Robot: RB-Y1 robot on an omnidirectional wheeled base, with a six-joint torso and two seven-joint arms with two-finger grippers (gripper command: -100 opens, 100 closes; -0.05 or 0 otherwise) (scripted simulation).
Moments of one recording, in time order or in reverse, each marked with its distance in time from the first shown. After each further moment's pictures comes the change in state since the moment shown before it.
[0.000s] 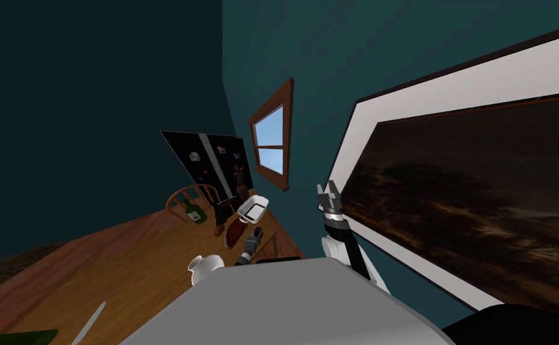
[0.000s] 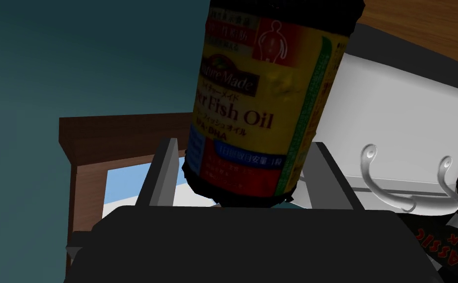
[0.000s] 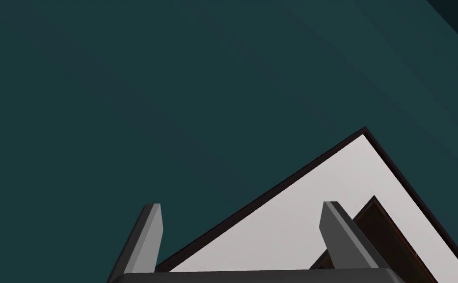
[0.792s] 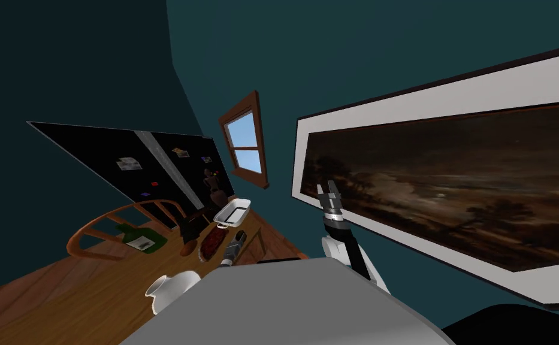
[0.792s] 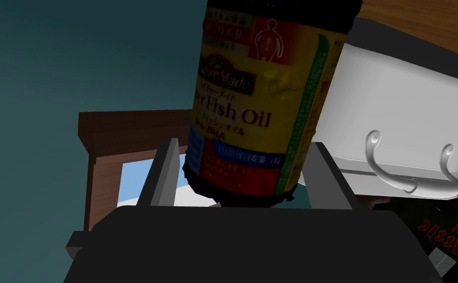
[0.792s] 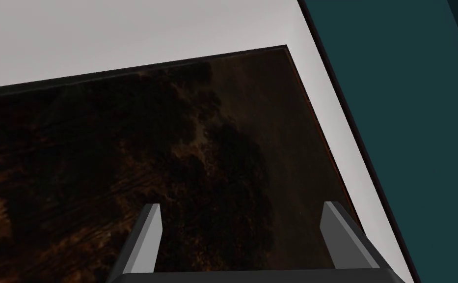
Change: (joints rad) left arm -0.017 0.140 0.116 0.116 0.162 -0.066 0.042; right arm 0.000 0.000 0.000 0.000 0.000 0.000 0.000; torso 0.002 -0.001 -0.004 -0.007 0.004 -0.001
